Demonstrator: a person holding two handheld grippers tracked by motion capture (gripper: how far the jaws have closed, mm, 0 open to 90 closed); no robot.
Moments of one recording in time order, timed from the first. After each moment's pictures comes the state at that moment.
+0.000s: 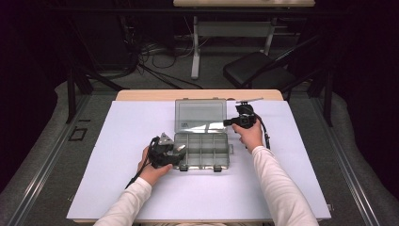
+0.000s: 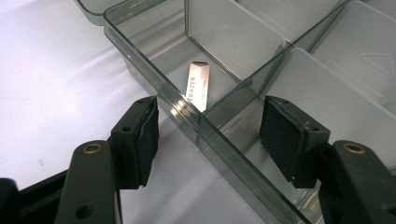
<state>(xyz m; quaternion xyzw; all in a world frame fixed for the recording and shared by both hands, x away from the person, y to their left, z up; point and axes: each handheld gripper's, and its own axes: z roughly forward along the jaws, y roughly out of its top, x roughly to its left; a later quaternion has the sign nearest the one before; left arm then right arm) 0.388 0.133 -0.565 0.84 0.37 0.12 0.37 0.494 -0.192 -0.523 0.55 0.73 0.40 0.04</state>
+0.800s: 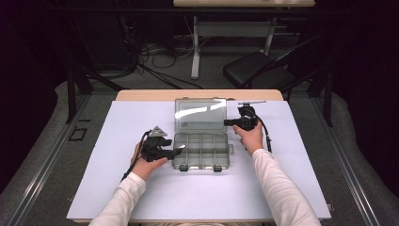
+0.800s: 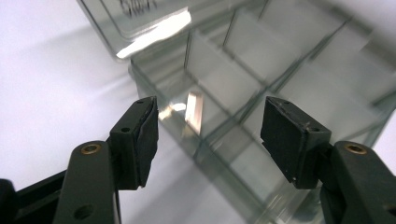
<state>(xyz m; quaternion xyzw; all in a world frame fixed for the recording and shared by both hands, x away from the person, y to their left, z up) 0.394 0.150 -0.529 0.82 0.38 0.08 0.42 0.488 -0.197 -0.529 0.55 0.72 0.43 0.05</state>
